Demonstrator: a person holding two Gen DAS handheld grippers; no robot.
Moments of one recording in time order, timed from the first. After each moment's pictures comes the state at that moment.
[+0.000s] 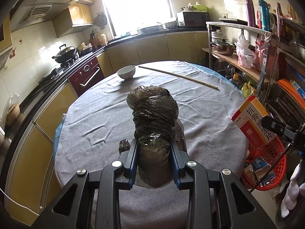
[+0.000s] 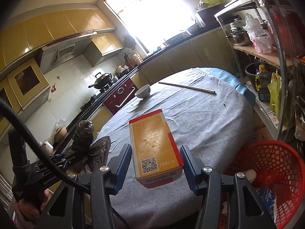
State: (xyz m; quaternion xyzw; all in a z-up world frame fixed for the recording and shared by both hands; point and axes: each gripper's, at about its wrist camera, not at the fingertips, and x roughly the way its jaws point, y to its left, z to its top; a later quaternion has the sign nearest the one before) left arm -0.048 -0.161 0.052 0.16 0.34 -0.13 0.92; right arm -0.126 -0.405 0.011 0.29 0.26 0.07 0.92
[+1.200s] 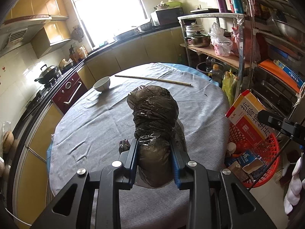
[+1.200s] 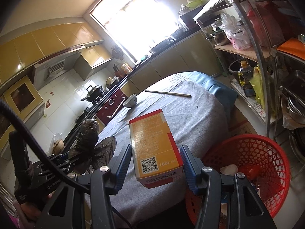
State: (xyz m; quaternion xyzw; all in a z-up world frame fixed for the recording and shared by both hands) left arm -0.070 -0.236 0.049 0.23 0.33 -0.19 0.90; right arm -0.168 -0.460 -0.001 0.33 0.24 0.03 0.91
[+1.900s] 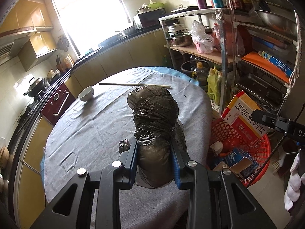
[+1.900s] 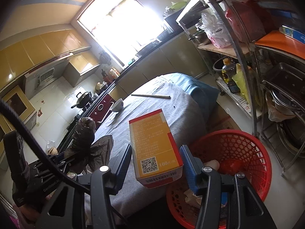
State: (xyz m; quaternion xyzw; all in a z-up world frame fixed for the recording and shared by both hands) left arm -0.087 -0.276 0.044 0.26 0.32 -0.23 0.88; right arm -0.196 -0.495 -0.015 0.35 0.24 -0.01 0.90
